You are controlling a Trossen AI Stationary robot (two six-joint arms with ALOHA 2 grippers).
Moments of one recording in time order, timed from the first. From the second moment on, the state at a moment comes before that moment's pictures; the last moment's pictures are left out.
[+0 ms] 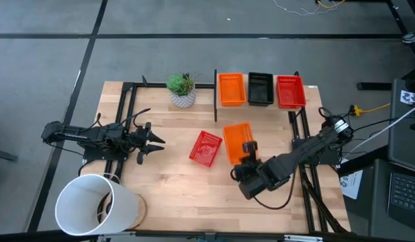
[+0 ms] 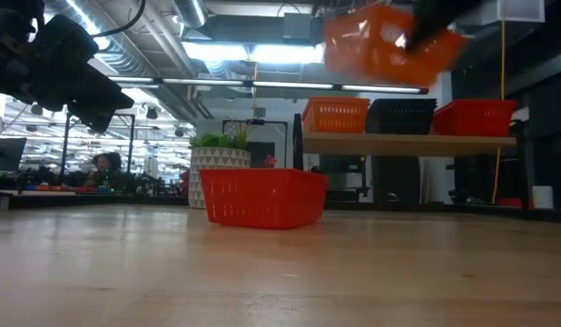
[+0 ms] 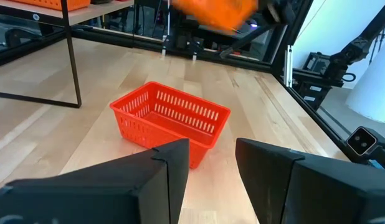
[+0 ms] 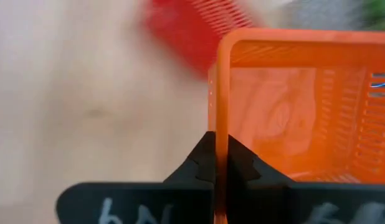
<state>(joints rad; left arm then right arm) -0.07 0.10 0.01 0.01 -0.04 -0.23 0.56 1.71 1.48 -1.20 0.67 0.25</state>
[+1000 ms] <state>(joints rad) -0.07 0.10 0.01 0.01 -0.04 -0.23 -0.25 1.70 1.76 -1.19 0.29 -0.44</state>
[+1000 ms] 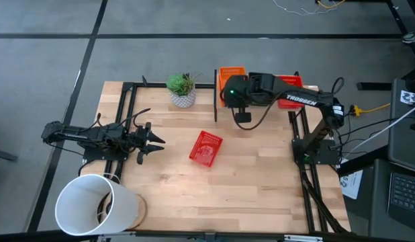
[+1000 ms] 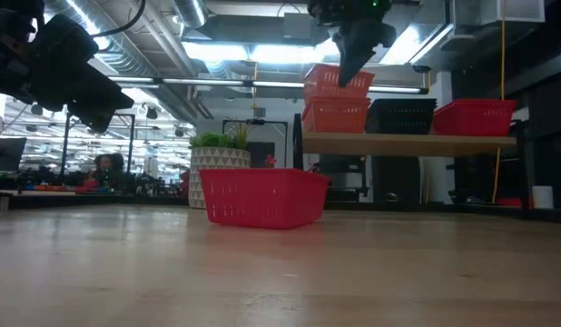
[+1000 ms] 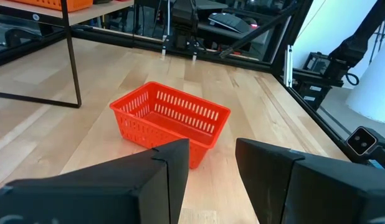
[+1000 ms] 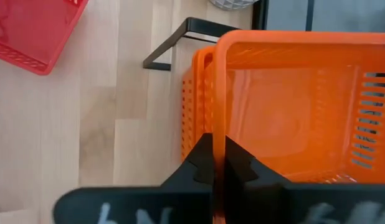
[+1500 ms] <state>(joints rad) -0.07 0.10 0.01 0.01 -0.04 -0.23 -0.31 1.70 1.76 -1.19 0.23 -0.43</state>
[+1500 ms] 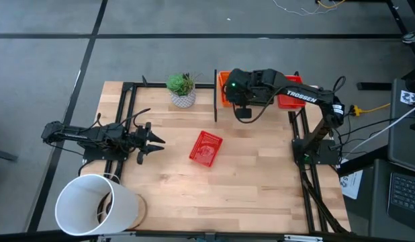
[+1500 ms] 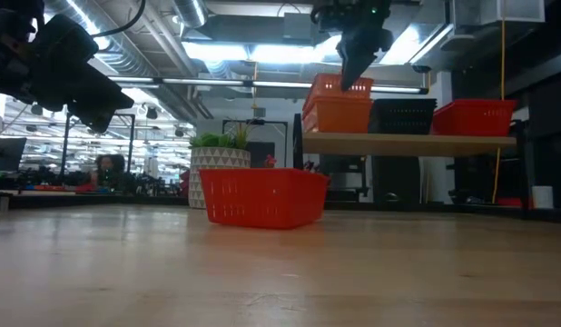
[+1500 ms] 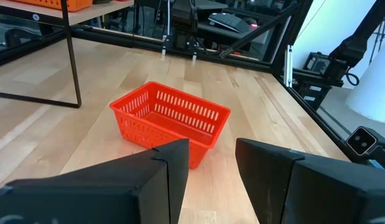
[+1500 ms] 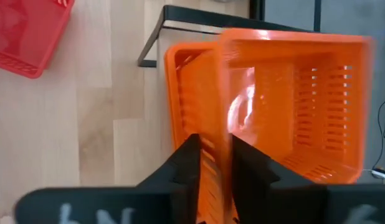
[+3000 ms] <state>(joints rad) -0.07 0.10 0.01 0.01 -0.04 -0.23 -0.31 1.72 1.74 -1.04 0.29 -0.34</state>
